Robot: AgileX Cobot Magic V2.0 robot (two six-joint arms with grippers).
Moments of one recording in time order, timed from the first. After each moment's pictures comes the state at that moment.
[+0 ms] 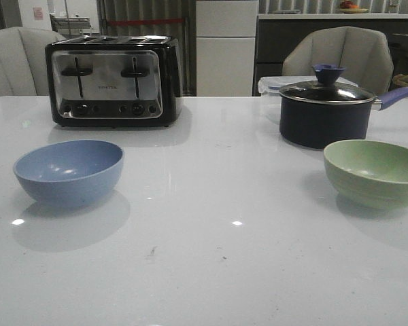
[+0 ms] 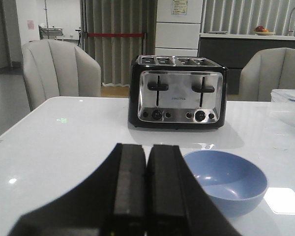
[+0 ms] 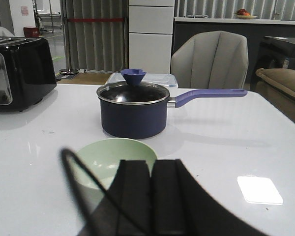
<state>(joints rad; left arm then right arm) -0.08 0.00 0.00 -0.02 0.03 -0.01 -0.01 -0.01 0.03 -0.02 0.03 0.05</state>
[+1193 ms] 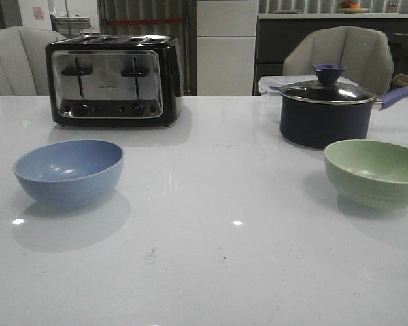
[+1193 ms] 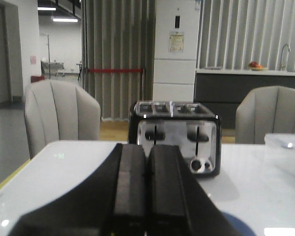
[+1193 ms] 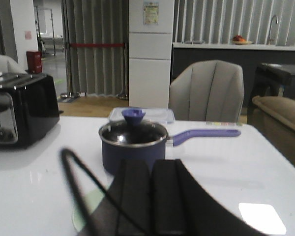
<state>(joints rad) -0.08 0.00 -0.21 -0.01 0.09 -0.01 -0.01 -0.01 -0.20 -0.02 0.16 0.05</state>
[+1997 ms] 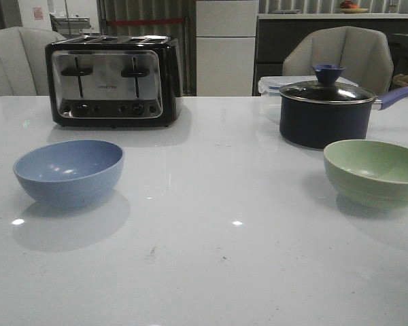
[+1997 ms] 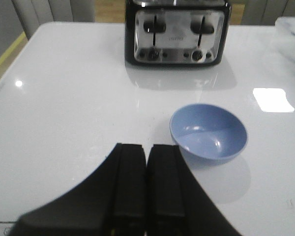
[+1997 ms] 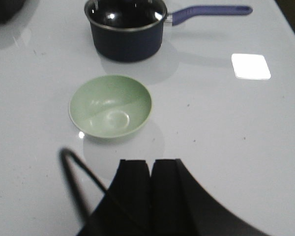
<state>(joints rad) -0.08 0.39 -0.59 -0.01 0.67 -0.01 -0.01 0.51 -0.63 -0.02 0.73 0.05</state>
